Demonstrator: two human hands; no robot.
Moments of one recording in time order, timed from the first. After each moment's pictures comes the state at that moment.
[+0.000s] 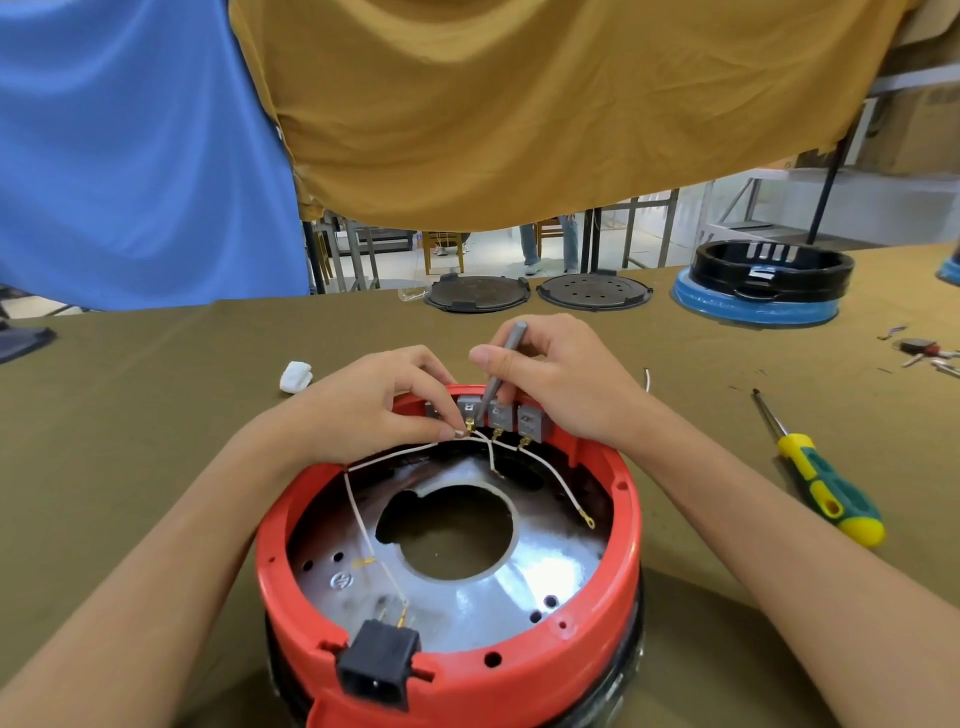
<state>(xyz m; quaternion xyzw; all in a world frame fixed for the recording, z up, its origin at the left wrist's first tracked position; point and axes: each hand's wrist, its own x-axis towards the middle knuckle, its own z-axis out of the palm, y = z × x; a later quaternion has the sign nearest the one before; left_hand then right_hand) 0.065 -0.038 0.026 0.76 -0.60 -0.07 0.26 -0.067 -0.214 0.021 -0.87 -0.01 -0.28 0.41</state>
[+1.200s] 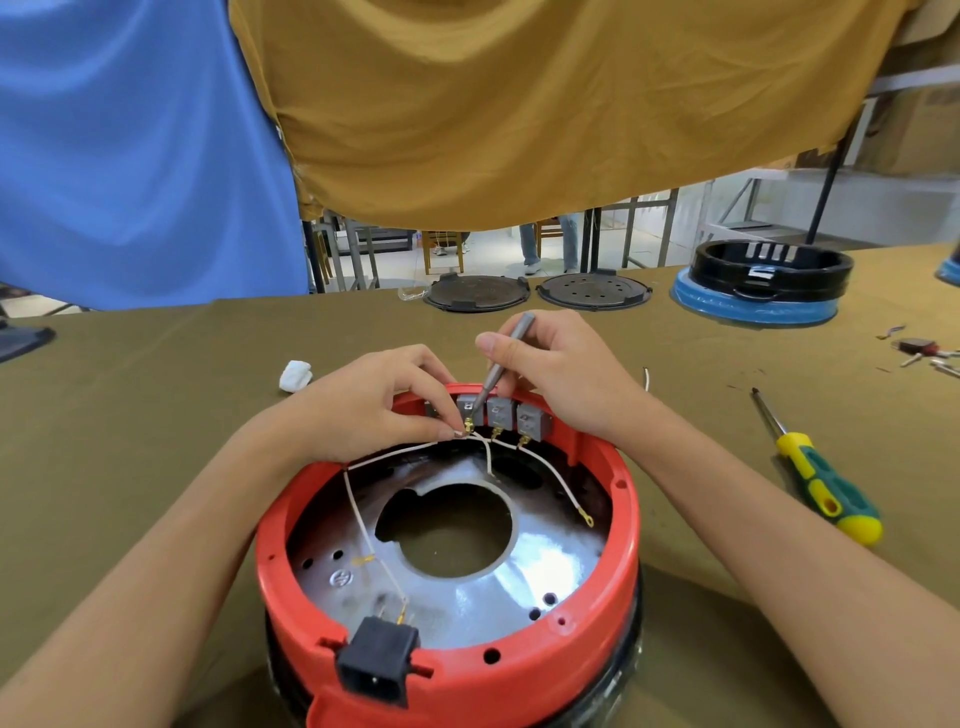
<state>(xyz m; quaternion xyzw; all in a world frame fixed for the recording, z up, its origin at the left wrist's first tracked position) 0.064 -0.037 0.027 0.76 -0.60 -0.07 0.25 -0.060 -0.219 0.017 -0.84 0.02 -0.27 0.46</state>
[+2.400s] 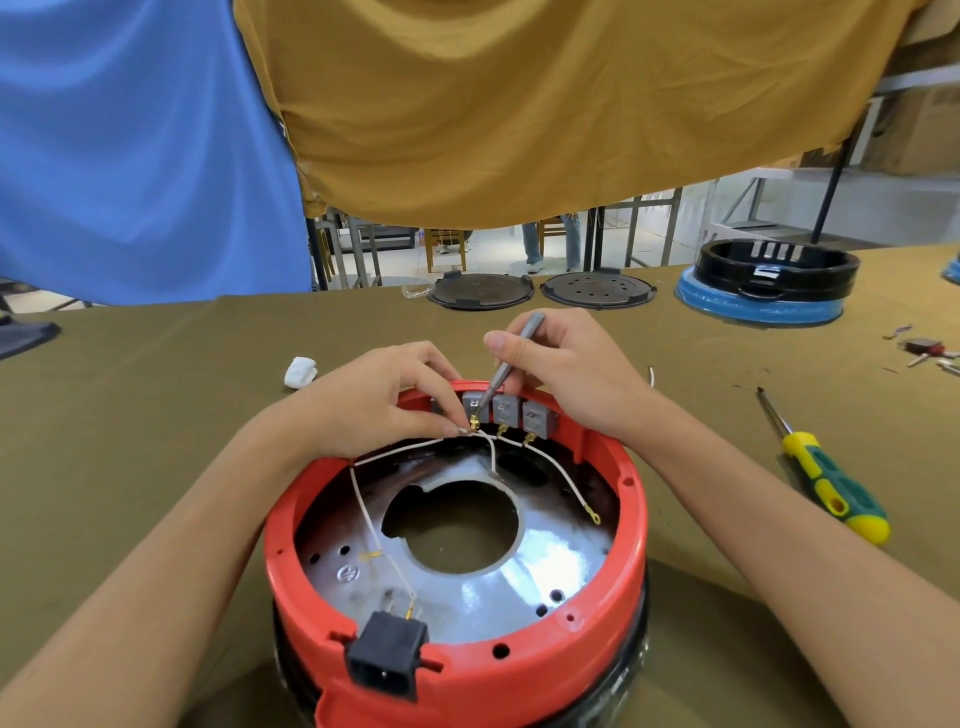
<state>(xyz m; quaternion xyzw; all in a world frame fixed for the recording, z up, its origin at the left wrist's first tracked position) 0.063 -0.037 0.028 0.76 -0.60 -0.07 0.25 -0.058 -0.224 0.014 -0.83 0.00 -0.27 0.49</state>
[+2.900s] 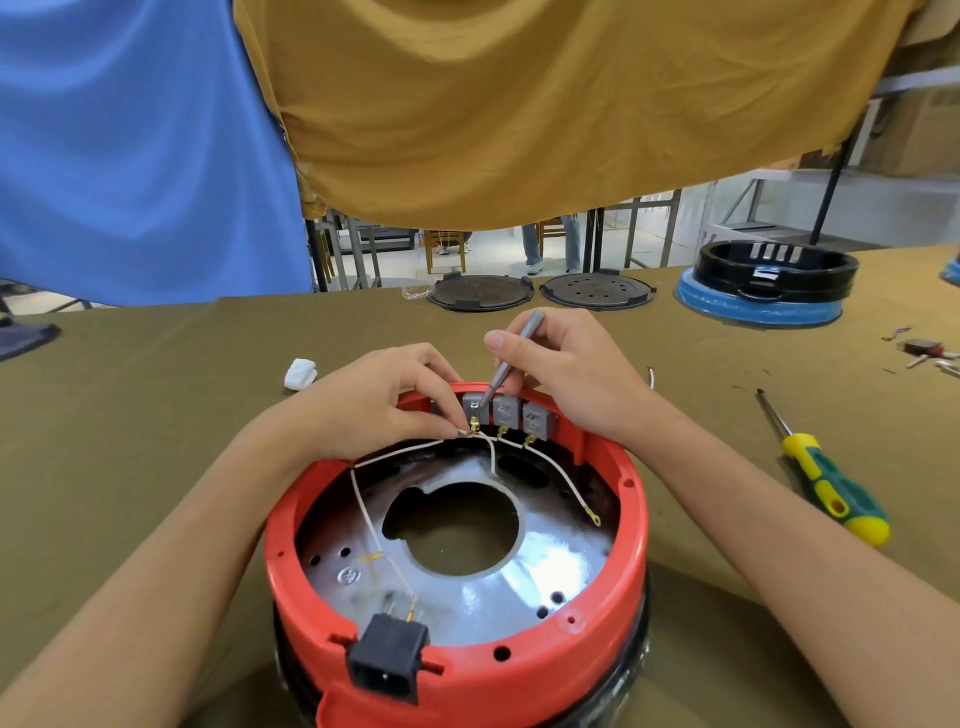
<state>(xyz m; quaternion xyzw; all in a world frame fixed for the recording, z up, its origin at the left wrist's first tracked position) 0.065 -0.037 0.028 0.76 -0.59 -0.08 0.25 -0.059 -0.221 0.014 -0.83 0.00 -0.28 0.48</state>
